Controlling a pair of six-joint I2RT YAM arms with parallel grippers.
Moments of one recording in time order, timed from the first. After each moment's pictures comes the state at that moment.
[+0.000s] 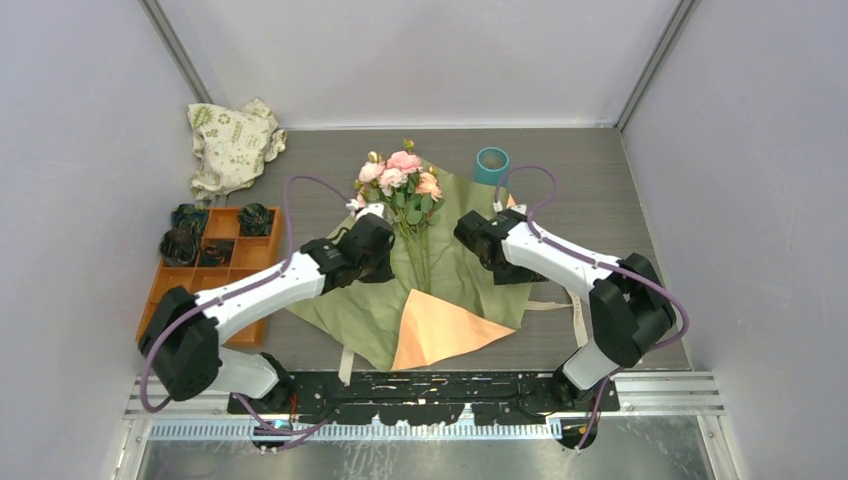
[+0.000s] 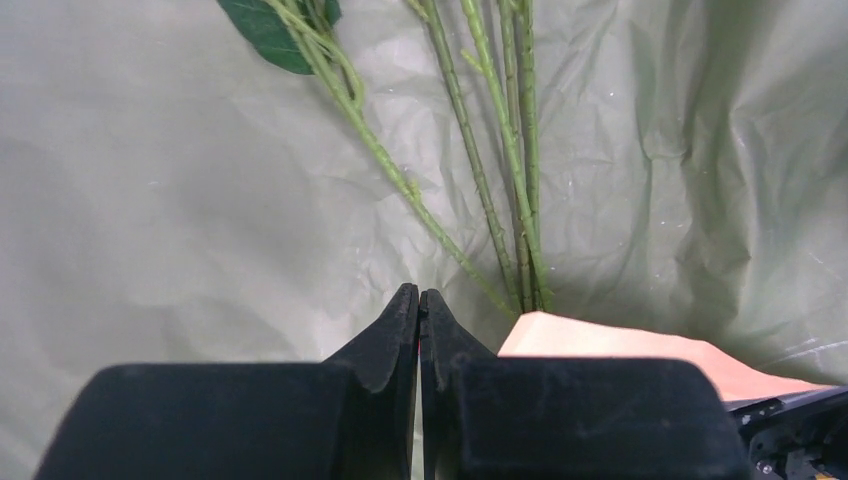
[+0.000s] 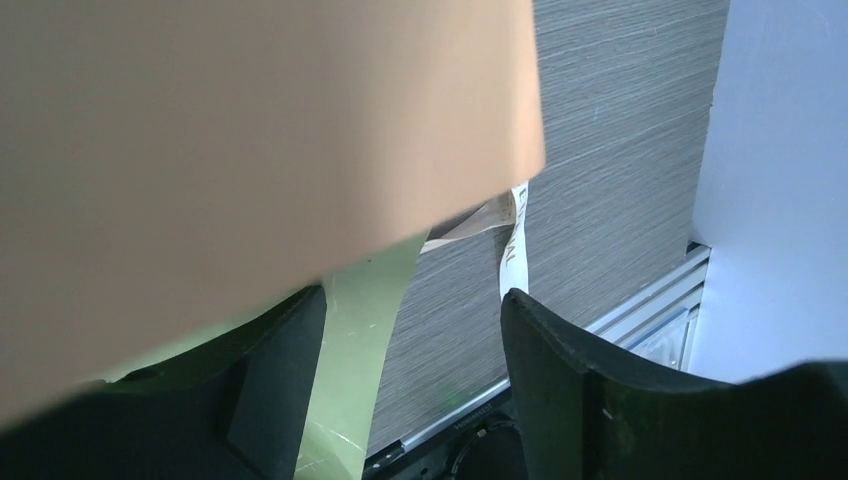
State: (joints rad) left arm -0.79 1.33 0.94 -0.49 -0.22 -0.71; right arm 0.68 1.56 1.10 -1.16 0.69 0.76
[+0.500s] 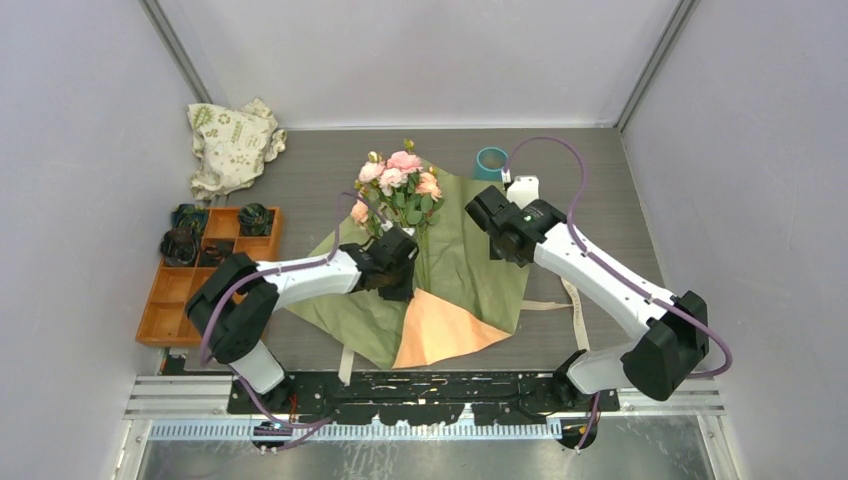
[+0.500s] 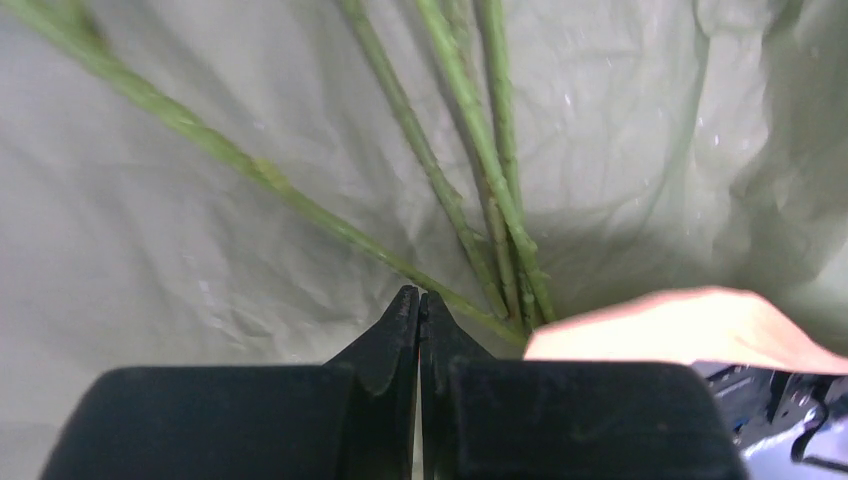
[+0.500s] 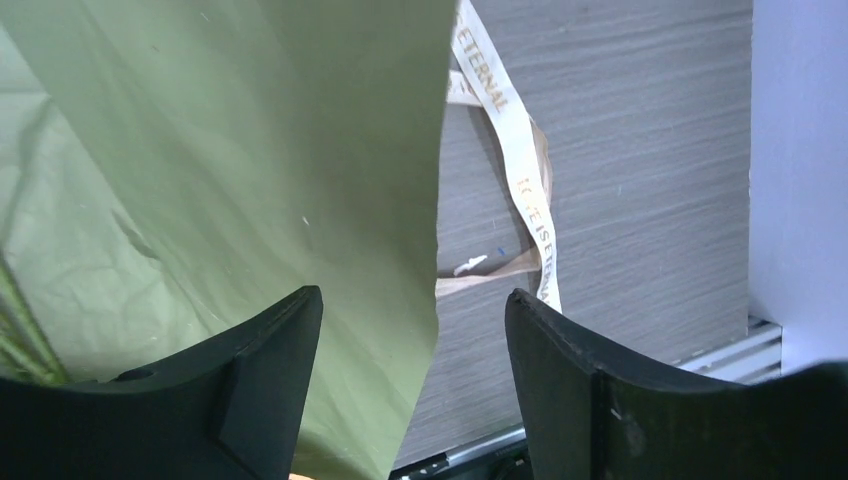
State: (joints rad) left arm -0.82 1.63 0.93 -0.34 0.02 -0.70; right arm 0.67 1.37 1.21 -1.12 0.67 0.68
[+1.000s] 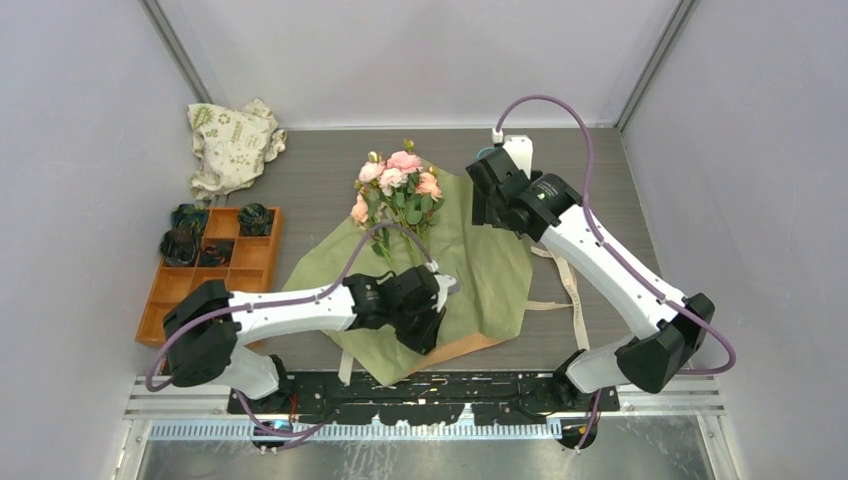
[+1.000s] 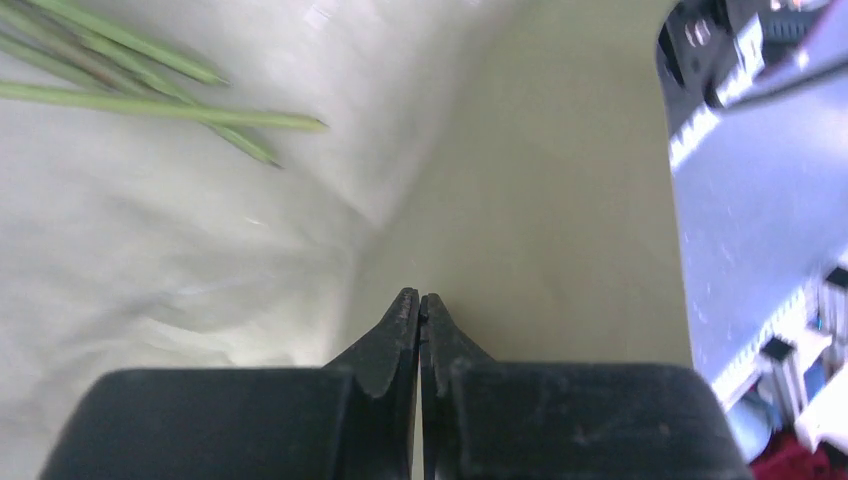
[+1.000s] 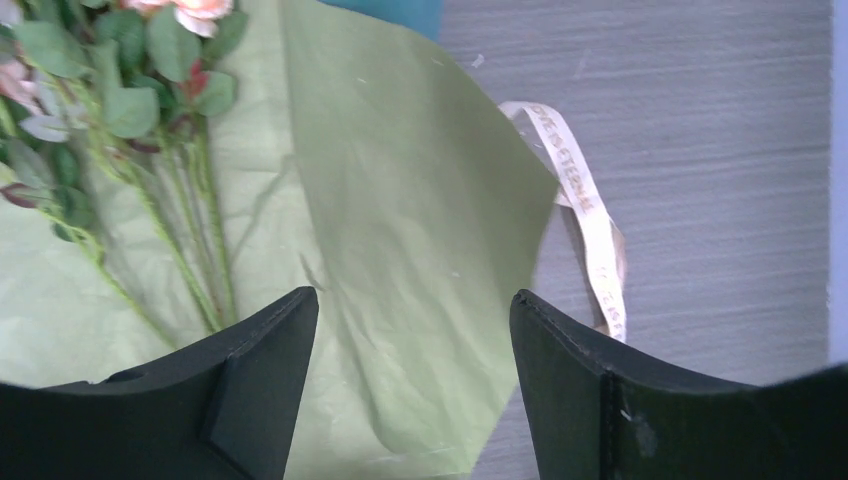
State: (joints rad) left arm -1.12 1.49 0.92 -0.43 0.24 -0.57; right arm 0.67 1.39 1.49 -1.06 0.58 0.56
